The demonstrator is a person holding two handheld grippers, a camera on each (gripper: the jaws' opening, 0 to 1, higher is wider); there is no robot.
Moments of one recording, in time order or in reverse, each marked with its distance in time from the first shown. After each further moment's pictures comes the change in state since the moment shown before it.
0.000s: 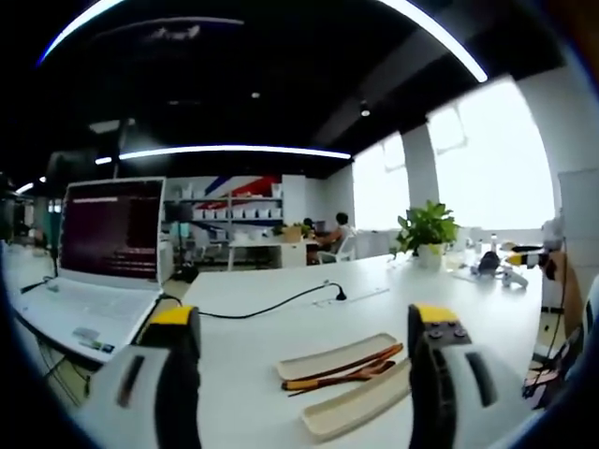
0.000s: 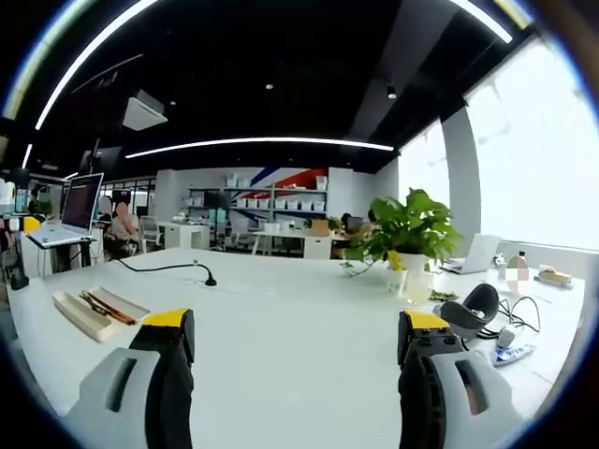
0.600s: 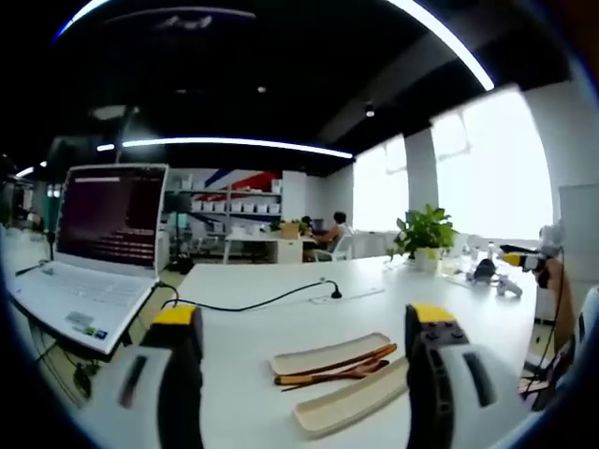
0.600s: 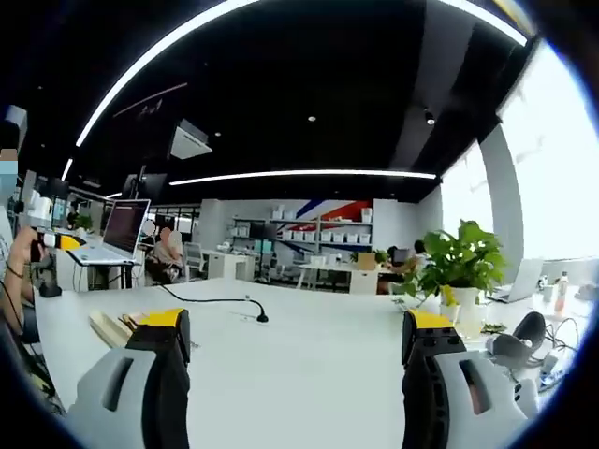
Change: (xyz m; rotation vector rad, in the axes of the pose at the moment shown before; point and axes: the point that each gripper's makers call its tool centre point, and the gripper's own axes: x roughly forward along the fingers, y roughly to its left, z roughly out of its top) left arm -0.001 0.002 -0.005 -0.066 0.000 -0.017; right arm 0.014 0.074 0.045 0.005 -0.170 0.244
